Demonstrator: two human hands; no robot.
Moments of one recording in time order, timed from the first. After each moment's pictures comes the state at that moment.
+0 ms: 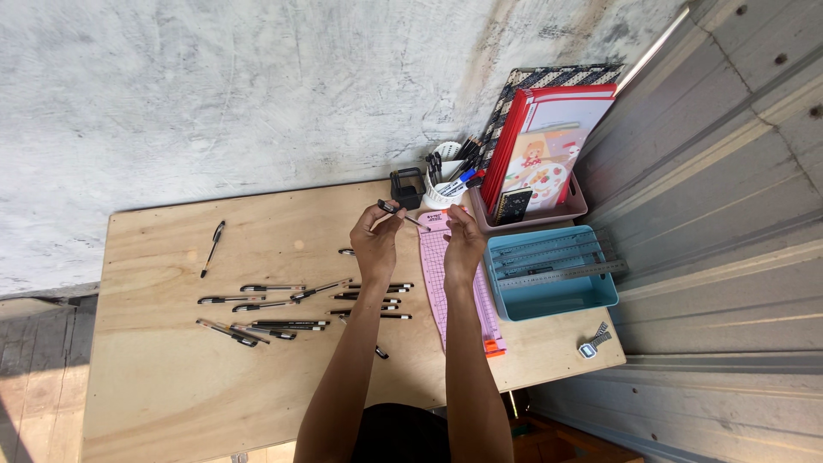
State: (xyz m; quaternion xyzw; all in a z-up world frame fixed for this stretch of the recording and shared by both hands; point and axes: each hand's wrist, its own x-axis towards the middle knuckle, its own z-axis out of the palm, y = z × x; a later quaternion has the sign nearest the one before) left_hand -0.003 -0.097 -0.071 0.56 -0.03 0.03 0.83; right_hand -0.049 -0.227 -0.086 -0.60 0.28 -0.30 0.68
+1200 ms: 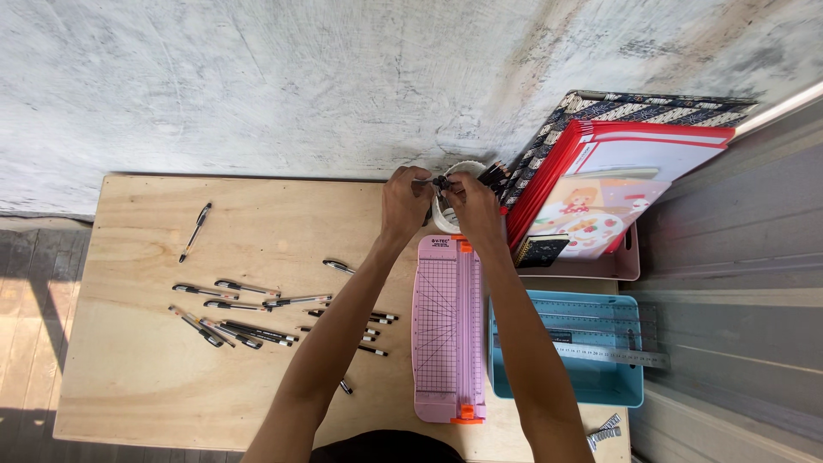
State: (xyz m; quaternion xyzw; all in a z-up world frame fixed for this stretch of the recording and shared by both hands) left_hand 0.160 -0.213 -0.133 0.83 -0.11 0.09 0.54; right_hand 0.126 -0.370 -0.125 -0.89 0.03 -0.07 0.45
